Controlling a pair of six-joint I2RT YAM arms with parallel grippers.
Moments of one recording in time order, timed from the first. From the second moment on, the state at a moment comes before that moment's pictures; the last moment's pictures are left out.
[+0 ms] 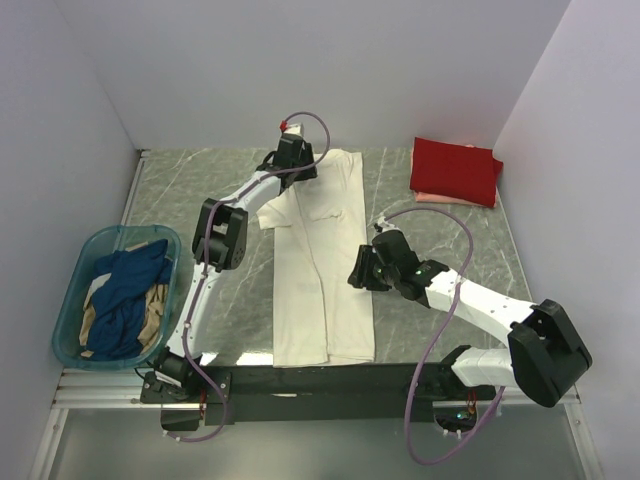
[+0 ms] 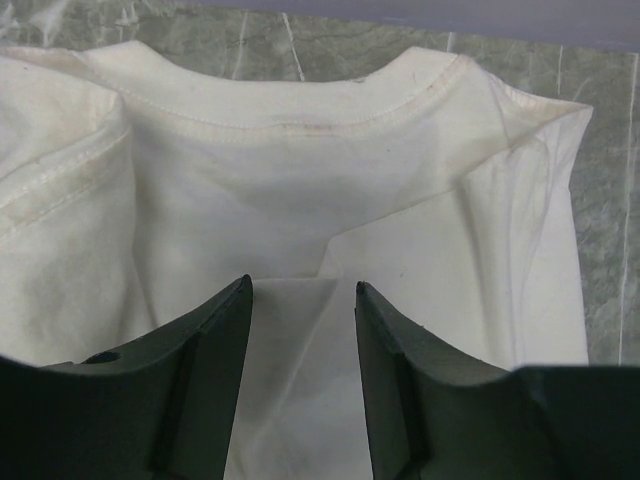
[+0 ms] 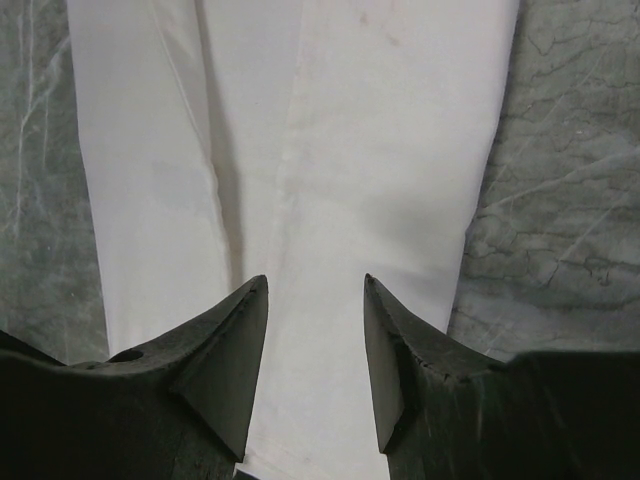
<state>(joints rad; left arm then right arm) -0.40 2.60 2.23 -0.16 -0.05 -0.45 0.63 1.25 0.65 -0.22 -0.01 0.67</state>
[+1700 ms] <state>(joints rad) -0.40 2.41 2.12 -0.12 -0.11 -0.47 0.63 1.25 0.62 -0.19 -0.01 0.67</state>
